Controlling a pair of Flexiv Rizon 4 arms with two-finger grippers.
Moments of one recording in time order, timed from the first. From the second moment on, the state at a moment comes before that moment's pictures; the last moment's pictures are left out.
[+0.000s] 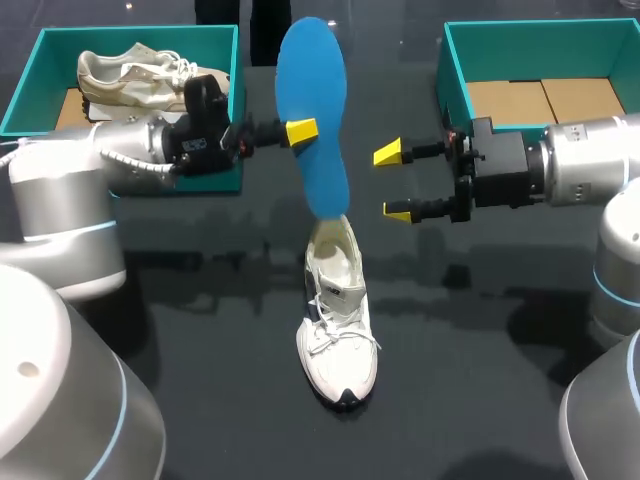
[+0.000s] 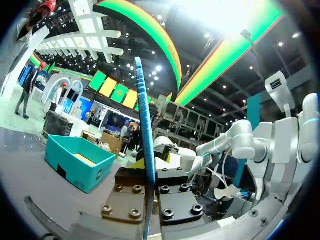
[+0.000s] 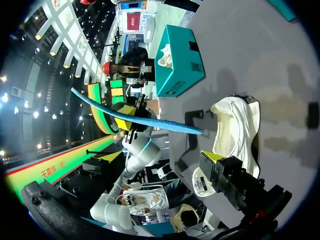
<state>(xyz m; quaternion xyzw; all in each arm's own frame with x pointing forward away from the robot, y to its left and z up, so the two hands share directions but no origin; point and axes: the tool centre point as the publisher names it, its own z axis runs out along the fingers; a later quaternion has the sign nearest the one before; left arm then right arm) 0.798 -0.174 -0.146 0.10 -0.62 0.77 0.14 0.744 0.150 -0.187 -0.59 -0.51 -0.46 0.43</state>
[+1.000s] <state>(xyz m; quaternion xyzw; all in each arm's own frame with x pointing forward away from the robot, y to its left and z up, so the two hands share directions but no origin) 0.794 -0.171 -0.164 -0.27 -0.62 0.71 -0.17 0.745 0.150 -0.187 -0.59 -0.51 -0.46 0.43</state>
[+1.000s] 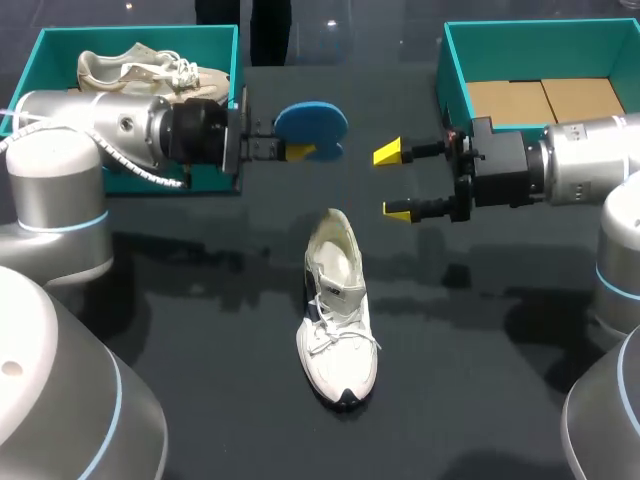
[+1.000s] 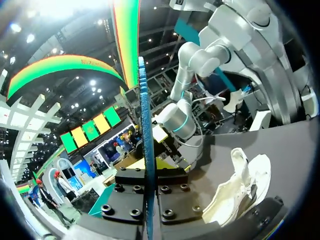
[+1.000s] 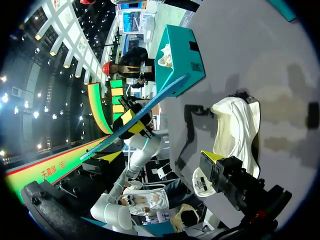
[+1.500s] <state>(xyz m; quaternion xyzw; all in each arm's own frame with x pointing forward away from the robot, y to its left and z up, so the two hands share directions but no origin) 0.803 -0.158 -0.174 -0.43 -0.58 0.63 -0.26 0.745 0.150 -0.187 -0.59 -0.51 -0.46 0.43</state>
